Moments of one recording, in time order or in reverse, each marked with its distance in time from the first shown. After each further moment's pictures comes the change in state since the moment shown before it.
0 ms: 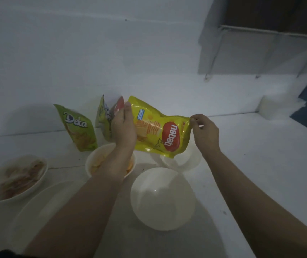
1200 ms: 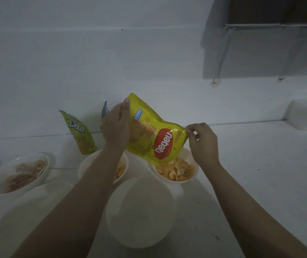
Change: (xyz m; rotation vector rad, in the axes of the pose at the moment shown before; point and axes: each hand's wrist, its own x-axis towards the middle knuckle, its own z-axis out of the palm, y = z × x) left_hand -0.003 0.019 0.025 0.304 0.139 0.352; right_hand 0.028 0.050 -0.009 -0.032 -0.059 -0.337
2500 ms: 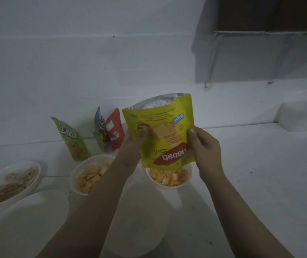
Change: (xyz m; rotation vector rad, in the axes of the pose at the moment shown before) left_hand -0.050 0.006 0.021 -0.822 -0.628 -0.333; right_hand -0.014 -0.019 -0.034 0.666 -0.013 0.269
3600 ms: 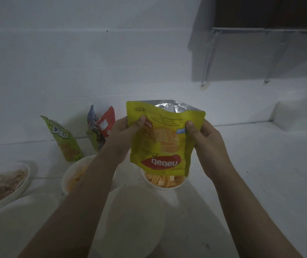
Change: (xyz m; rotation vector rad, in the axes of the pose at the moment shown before) left_hand 0.012 0.039 0.005 0.158 -0.027 -0.014; right_hand 0.007 -0.037 -0.007 0.149 -0.143 0.126
